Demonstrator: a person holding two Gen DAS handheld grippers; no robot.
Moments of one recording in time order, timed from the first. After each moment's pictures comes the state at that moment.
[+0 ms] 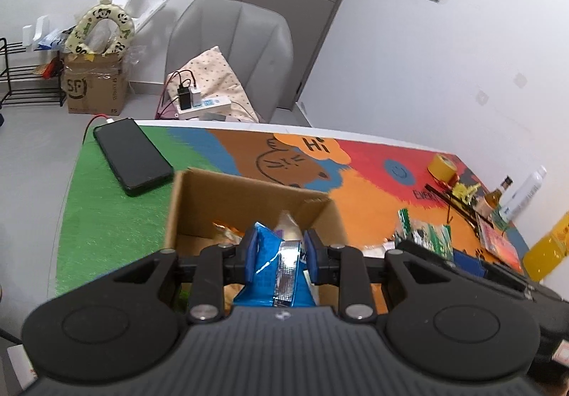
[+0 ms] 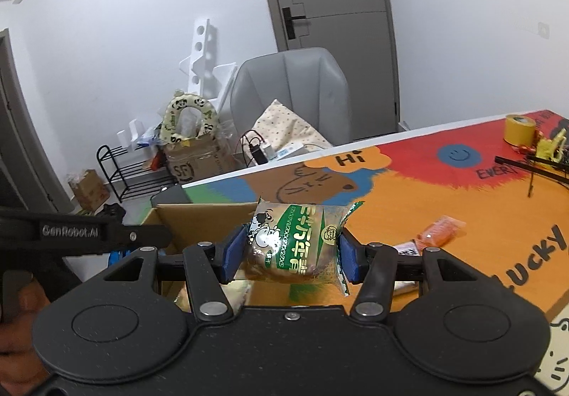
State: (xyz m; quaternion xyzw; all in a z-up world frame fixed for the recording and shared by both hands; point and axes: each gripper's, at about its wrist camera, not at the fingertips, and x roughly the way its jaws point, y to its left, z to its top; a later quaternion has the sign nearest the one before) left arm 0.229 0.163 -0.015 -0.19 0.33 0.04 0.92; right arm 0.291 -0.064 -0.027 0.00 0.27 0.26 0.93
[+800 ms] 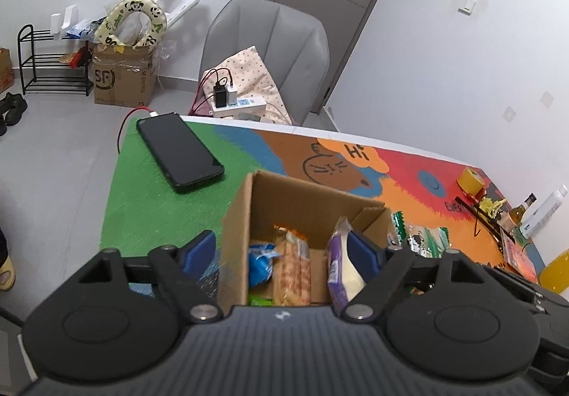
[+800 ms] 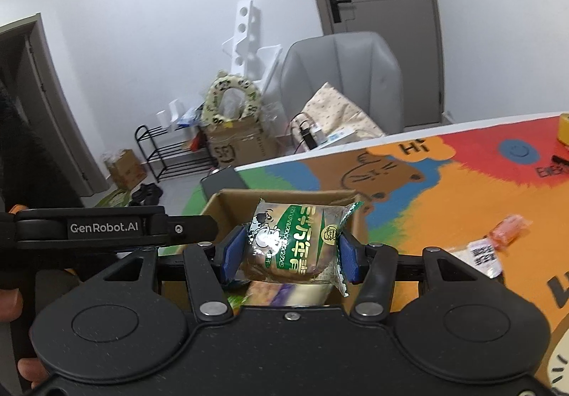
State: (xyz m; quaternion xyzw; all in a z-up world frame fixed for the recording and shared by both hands) left arm 0.213 0.203 -0.023 -0.21 0.34 0.09 0.91; right arm 0.279 -0.015 -0.027 -0.01 0.30 0.33 0.89
